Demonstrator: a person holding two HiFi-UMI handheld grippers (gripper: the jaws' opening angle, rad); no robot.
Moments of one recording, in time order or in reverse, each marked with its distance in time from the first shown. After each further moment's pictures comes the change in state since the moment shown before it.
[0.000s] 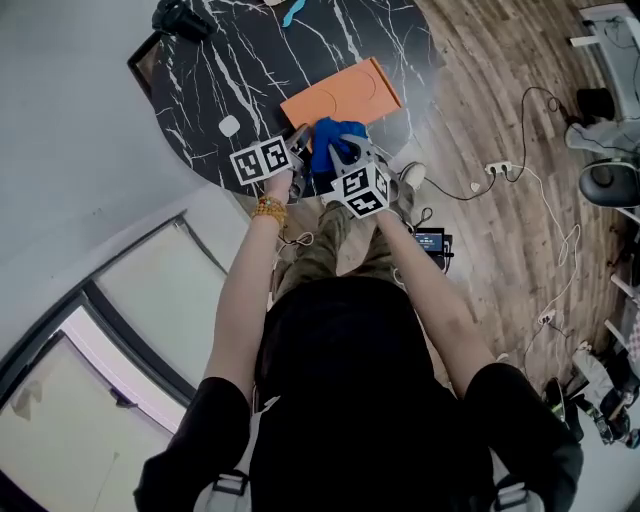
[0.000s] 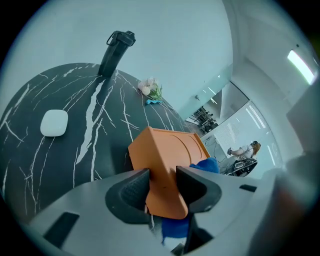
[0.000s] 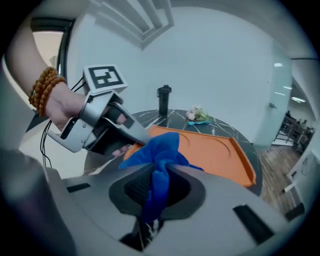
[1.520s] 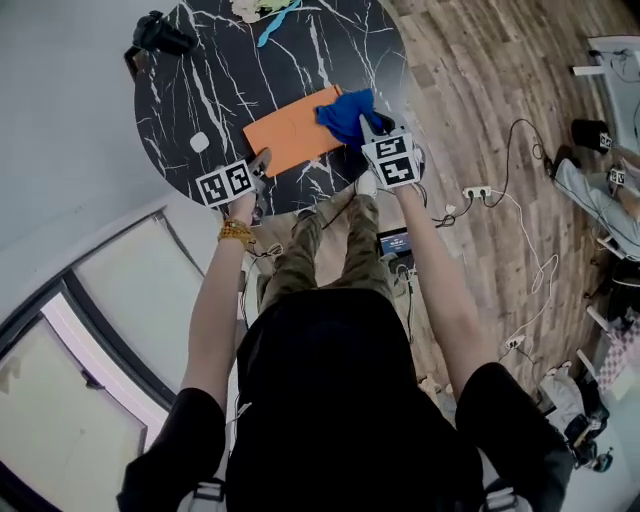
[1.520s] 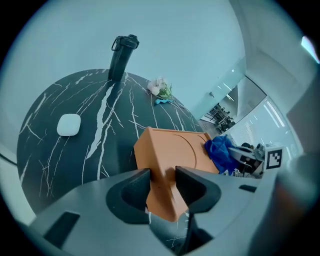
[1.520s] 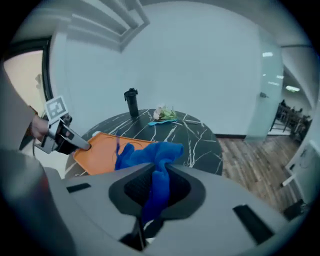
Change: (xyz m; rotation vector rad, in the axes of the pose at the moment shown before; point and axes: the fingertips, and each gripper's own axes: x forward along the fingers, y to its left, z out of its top) left arm 0.000 -0.003 0.000 -0.046 0.010 0.184; right arm -0.024 -0.209 -0.004 0.102 0.024 -0.004
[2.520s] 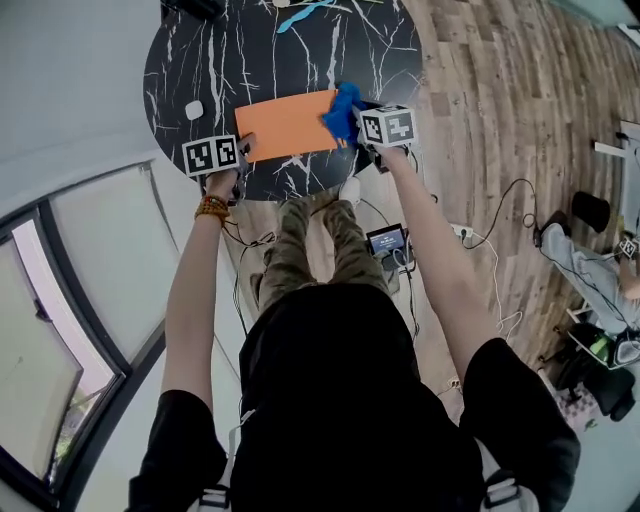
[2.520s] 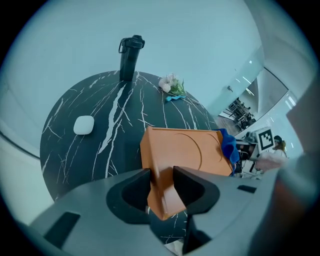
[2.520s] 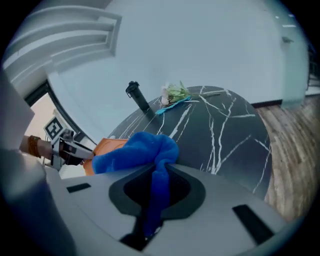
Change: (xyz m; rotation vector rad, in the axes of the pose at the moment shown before) left arm -0.002 -0.002 0.000 -0.065 0.045 0.210; right arm 0.080 -0.023 0.004 0.219 0.126 0.423
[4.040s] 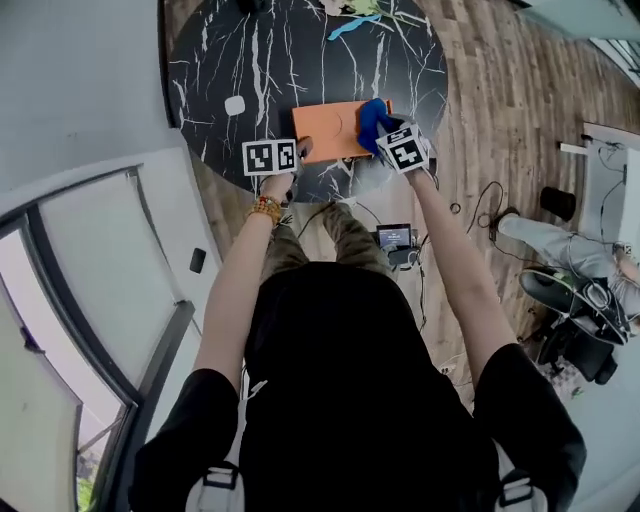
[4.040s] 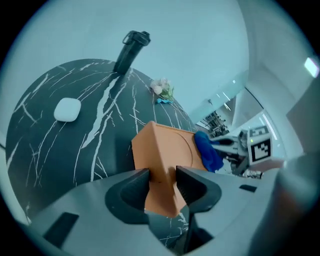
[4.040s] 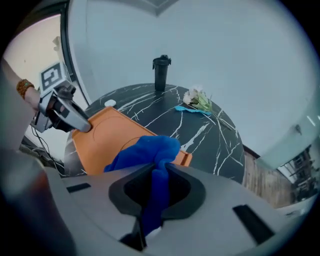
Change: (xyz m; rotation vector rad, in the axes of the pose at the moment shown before) left arm 0.006 0.006 -0.005 -0.050 -0.044 -0.301; right arm 0.017 0.068 0.000 -0.499 0.279 -0.343
